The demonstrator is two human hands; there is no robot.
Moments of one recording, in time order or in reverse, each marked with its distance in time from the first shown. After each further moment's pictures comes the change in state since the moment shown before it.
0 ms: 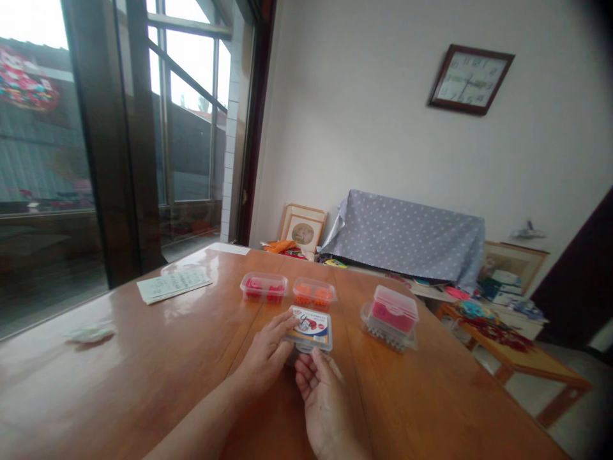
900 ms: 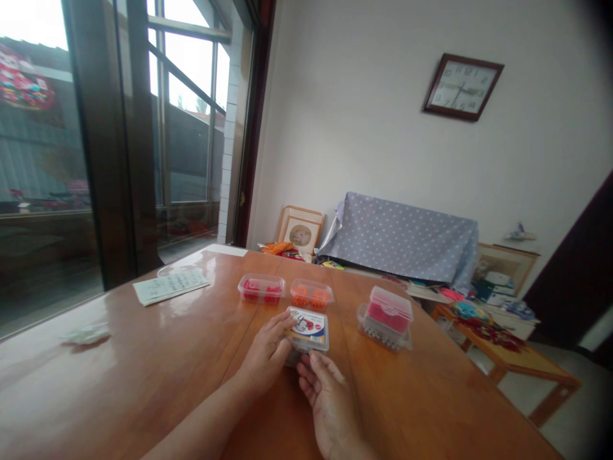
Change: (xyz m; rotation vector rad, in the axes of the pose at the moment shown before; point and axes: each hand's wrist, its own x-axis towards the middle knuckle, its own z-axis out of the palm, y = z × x) left_hand 0.001 -0.002 0.009 -0.085 0.113 -0.039; right_hand -0.005 -0.015 -0.016 -0.158 -0.050 -0.005
